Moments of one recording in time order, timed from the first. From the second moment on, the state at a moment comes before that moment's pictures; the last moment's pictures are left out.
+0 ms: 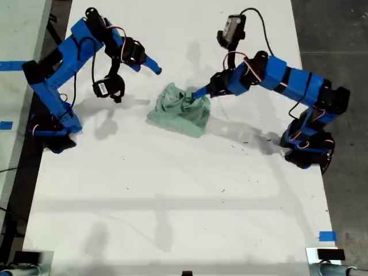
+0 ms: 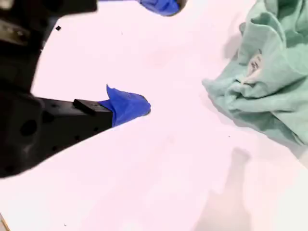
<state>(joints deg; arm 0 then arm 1) -25.0 88.7 59.0 92.6 42.2 24.4 103.7 86.9 75.0 -42.5</state>
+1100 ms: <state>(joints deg) -4.9 190.9 173.0 76.9 7.6 11.2 192.8 172.1 71.6 -2.7</state>
